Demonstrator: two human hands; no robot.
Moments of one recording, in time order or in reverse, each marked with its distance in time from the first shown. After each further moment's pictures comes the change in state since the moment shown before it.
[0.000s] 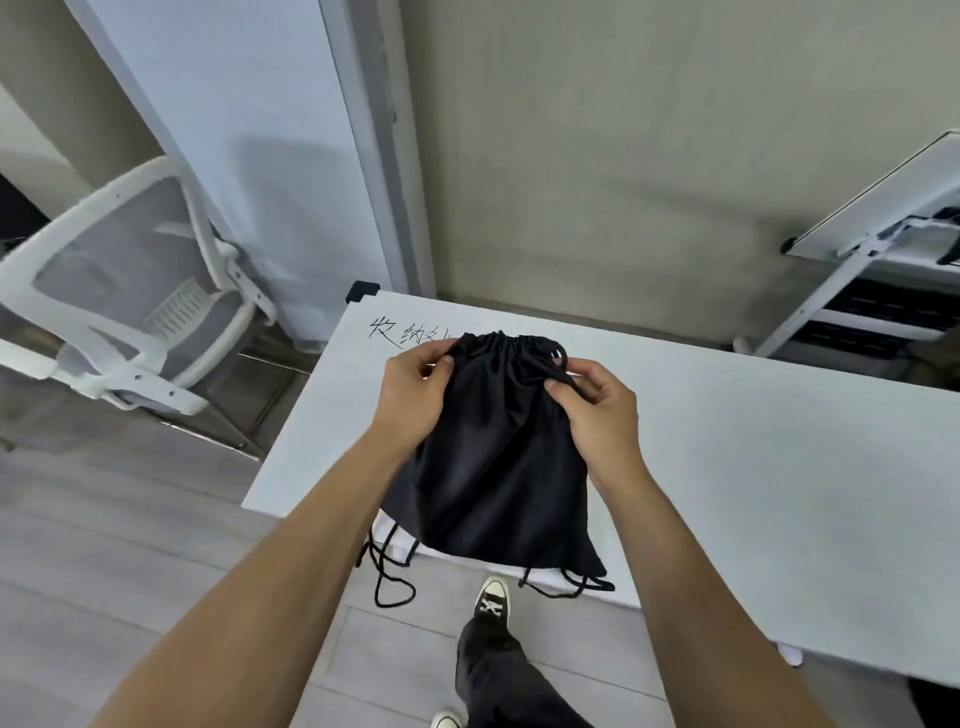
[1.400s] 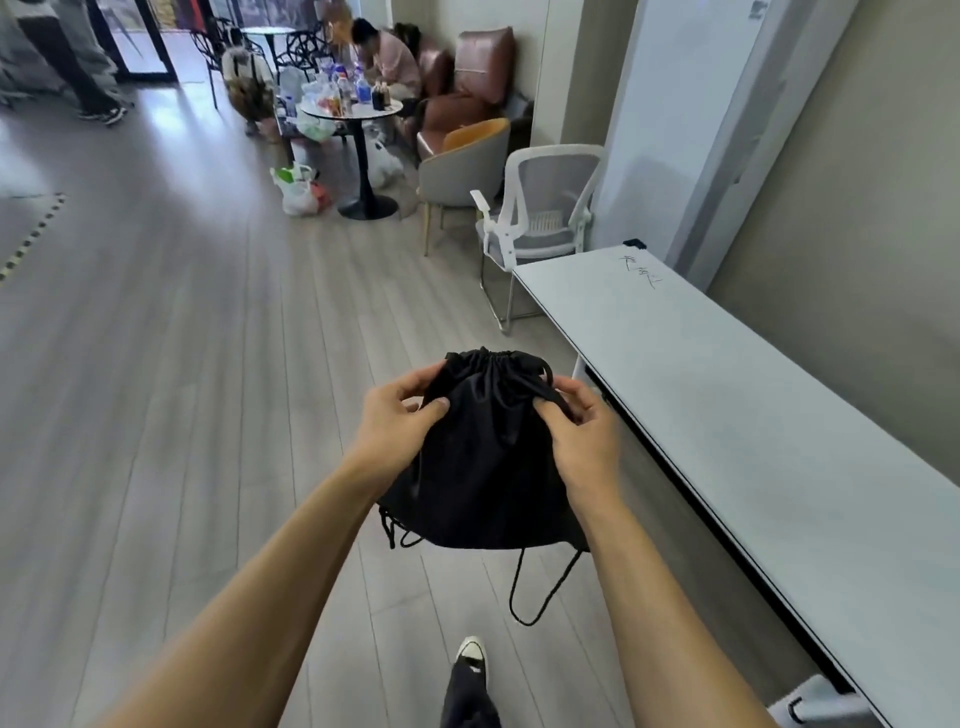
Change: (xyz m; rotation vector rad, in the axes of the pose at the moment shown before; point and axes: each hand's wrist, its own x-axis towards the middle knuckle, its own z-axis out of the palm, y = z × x) left_hand -0.765 0.110 0.284 -0.108 0.883 -0.082; right_hand -0.438 0.004 -0.431 -0.018 -0.949 -0.122
